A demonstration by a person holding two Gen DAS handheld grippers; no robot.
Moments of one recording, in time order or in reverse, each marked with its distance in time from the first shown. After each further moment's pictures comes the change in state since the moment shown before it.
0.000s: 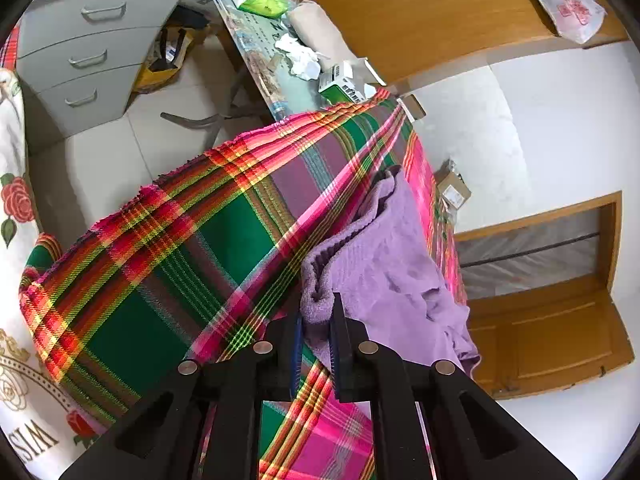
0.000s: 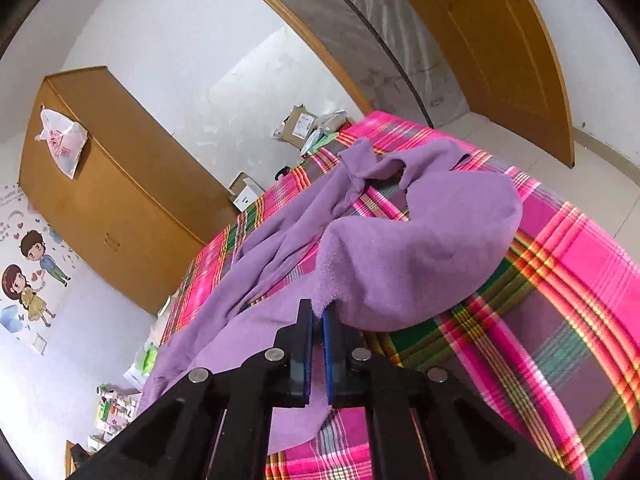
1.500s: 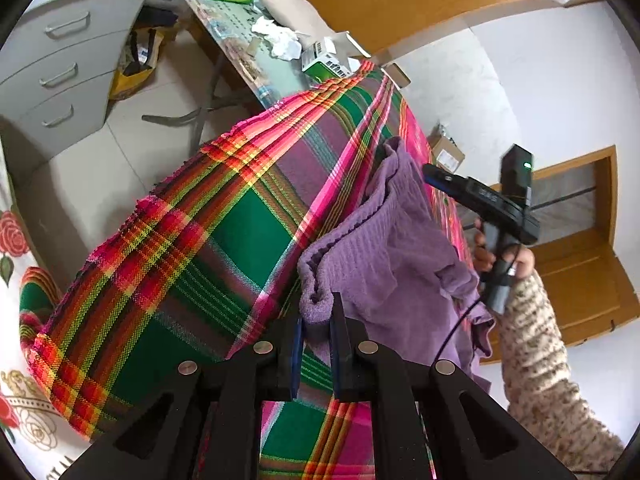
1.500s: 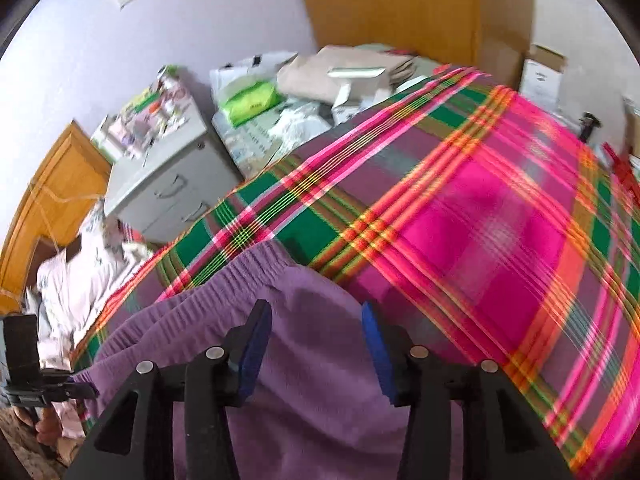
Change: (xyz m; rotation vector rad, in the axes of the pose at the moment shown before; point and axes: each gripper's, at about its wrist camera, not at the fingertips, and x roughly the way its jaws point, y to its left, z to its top) left arm 0.014 0.014 0.011 0.119 0.095 -0.005; right arm 0.353 0.369 -0.110 -1.089 0.826 0.351
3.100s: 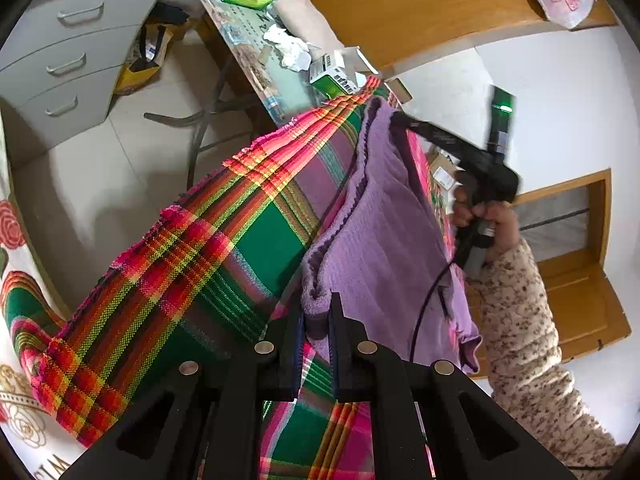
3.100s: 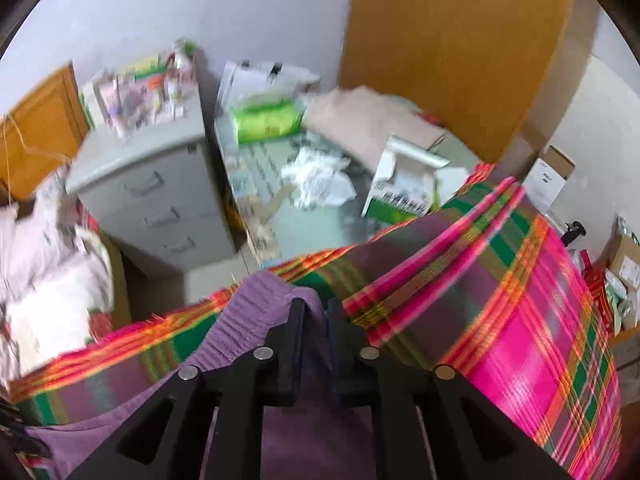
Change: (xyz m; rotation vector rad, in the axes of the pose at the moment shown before) left arm -0.010 0.014 0.004 -0.055 -0.038 -0.040; right arm 0.026 0.084 0.066 -0.194 -0.154 -0.221
